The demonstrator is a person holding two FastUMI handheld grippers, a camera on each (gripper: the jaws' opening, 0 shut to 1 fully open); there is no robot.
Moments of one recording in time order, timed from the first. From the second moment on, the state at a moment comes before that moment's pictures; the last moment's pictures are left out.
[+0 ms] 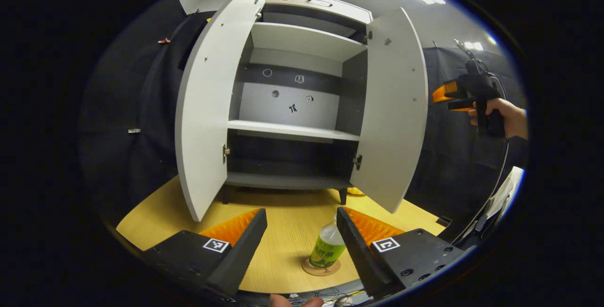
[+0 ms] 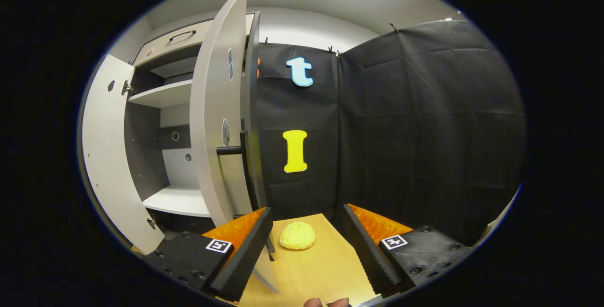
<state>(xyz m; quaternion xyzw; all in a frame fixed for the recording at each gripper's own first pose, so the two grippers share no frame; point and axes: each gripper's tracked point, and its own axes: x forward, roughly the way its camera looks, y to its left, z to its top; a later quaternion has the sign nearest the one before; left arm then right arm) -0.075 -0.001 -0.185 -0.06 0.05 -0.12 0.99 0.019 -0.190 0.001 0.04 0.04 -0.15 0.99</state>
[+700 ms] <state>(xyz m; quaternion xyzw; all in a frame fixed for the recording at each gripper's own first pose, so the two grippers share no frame) -0.062 0.050 -0.121 -0.07 0.03 -0.06 1.00 0.030 -0.156 0.001 0.08 0.04 -0.12 0.99</state>
